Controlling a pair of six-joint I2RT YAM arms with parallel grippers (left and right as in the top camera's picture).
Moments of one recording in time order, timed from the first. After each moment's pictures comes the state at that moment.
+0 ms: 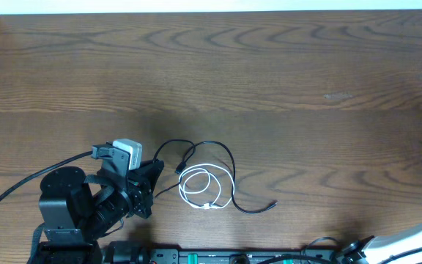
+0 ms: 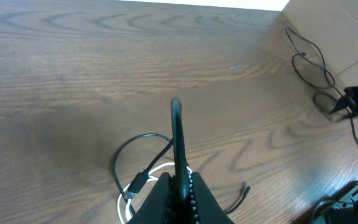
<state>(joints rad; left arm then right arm) -0.01 0.58 0.96 -1.00 0.58 -0.03 -0.91 1.94 1.26 -0.82 0.02 0.81</state>
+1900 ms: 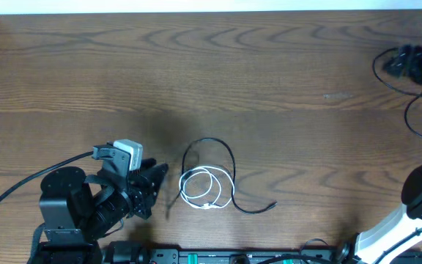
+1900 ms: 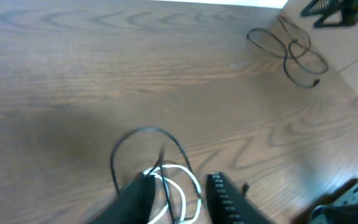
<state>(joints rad) -0.01 0.58 0.96 -1.01 0.57 -0.02 -0.40 1.93 1.89 -1.19 -0.35 -0.11</state>
